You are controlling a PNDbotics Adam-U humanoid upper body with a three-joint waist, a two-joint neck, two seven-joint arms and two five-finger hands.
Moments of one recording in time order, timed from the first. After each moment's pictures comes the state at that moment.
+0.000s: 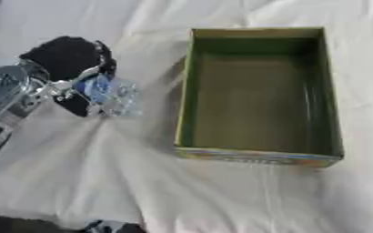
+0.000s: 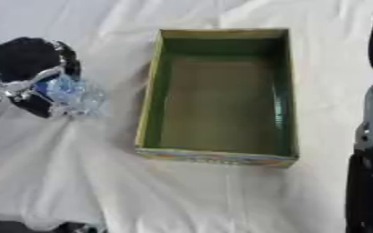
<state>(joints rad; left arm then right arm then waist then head) -0.36 0.99 -0.18 -1.89 -0.88 0.07 -0.38 -0.61 -0.06 -0.01 -1.99 -0.41 -0.35 0.45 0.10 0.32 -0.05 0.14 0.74</state>
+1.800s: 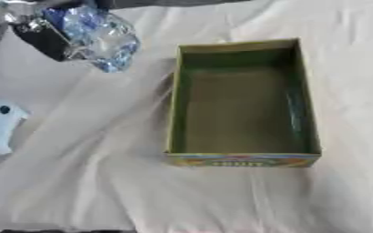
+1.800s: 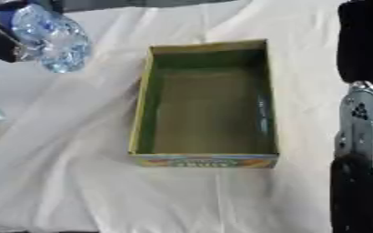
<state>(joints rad) -0.72 1.02 -0.25 -1.92 -0.78 -0.01 -0.55 -0.57 -0.05 0.02 -1.99 -0.40 -0.32 0.46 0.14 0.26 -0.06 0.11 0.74</state>
